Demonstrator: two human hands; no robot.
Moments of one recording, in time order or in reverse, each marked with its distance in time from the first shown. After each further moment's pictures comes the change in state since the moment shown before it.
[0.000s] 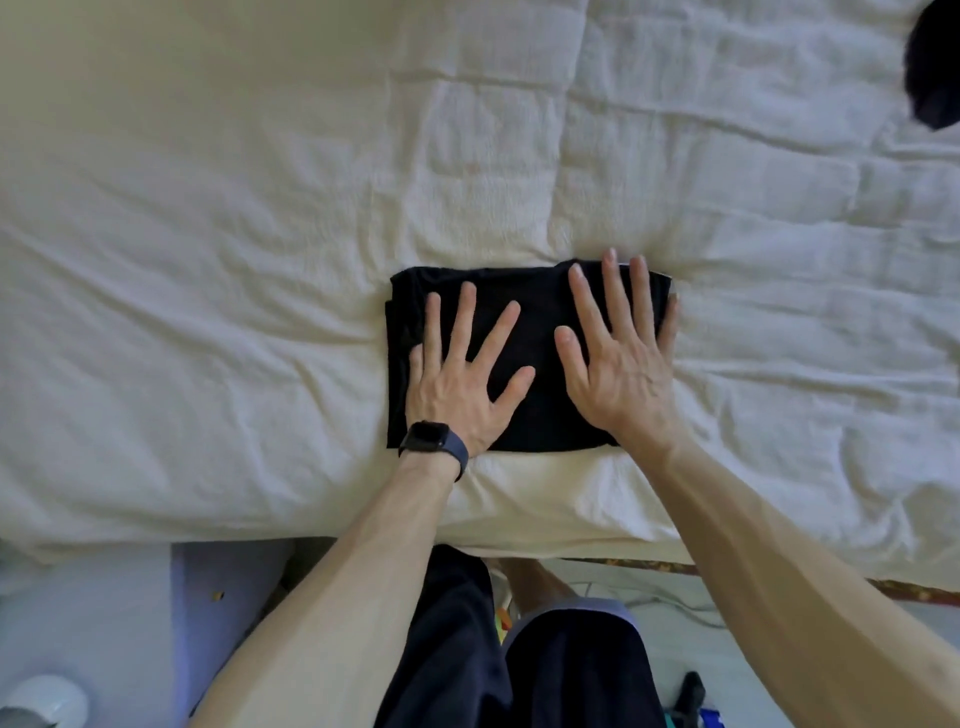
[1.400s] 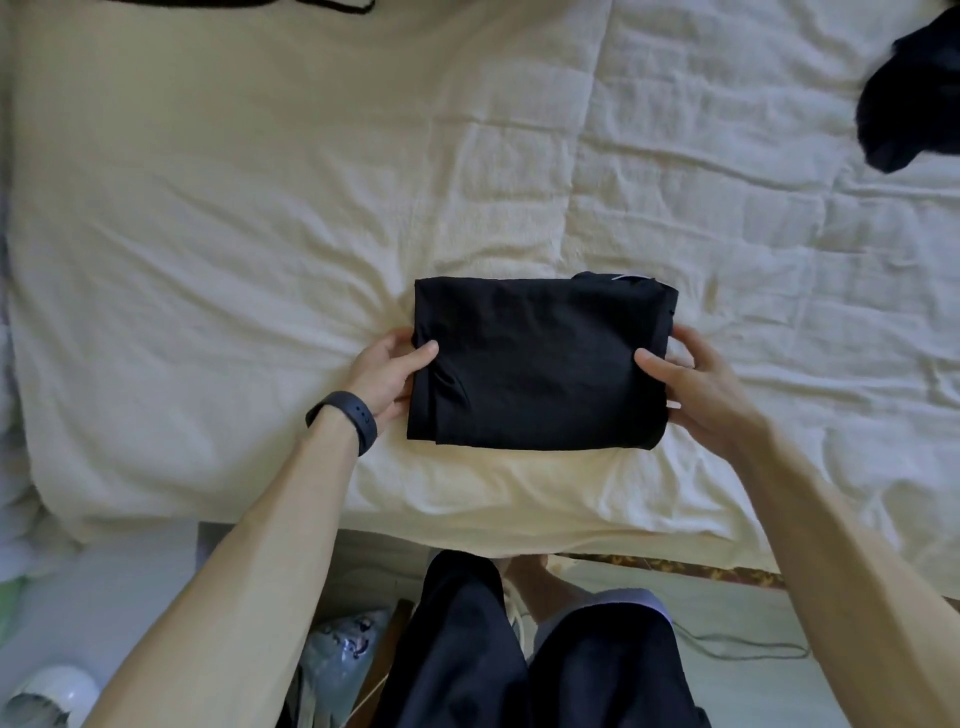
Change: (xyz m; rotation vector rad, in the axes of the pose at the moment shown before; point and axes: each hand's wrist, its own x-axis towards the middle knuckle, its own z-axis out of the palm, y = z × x) left_hand 0.003 -0.081 -0.081 -1.456 -0.375 -0.774; right_hand -0.017 0.045 -0.077 1.295 -0.482 0.738
